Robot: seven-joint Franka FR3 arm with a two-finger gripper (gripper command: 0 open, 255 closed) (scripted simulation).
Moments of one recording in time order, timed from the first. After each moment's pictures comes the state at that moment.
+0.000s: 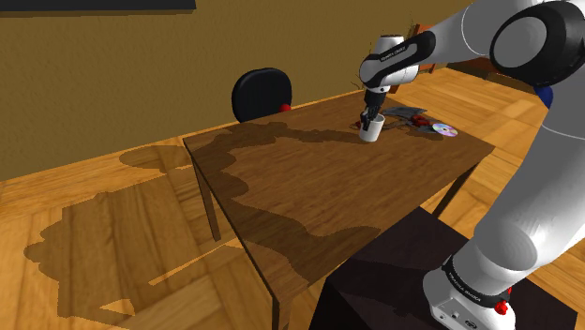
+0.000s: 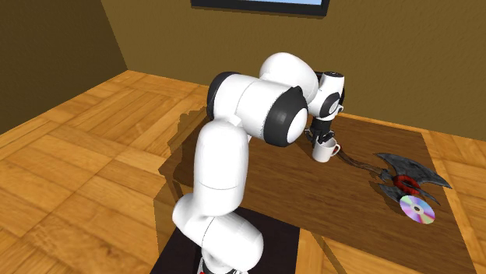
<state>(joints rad) -0.24 0.23 -0.18 -1.97 -0.01 2.20 -0.56</state>
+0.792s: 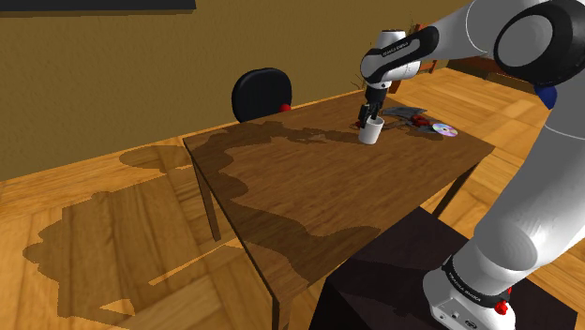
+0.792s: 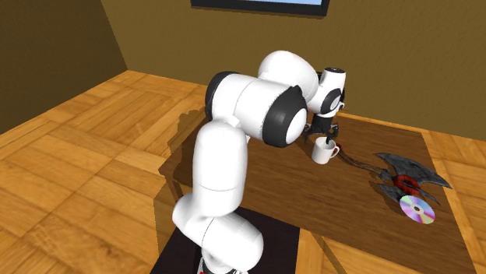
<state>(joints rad) -0.24 0.21 -0.18 -1.95 -0.02 2.17 -0.56</state>
